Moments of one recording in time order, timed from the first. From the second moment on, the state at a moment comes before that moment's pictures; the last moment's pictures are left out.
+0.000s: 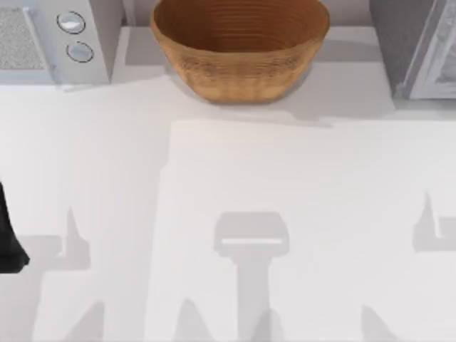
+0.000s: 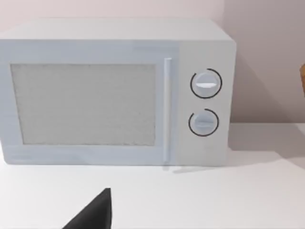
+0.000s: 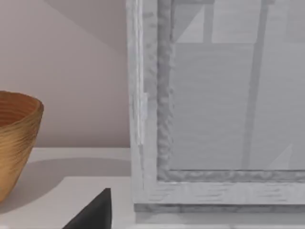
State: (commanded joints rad) left arm 0.00 0.00 0.00 0.00 0.00 0.00; right arm 0.03 0.18 0.22 -0.05 0.03 0.01
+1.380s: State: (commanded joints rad) left arm 0.00 0.00 0.00 0.00 0.00 0.00; right arm 0.18 1.33 1.74 -0.42 0.20 0.02
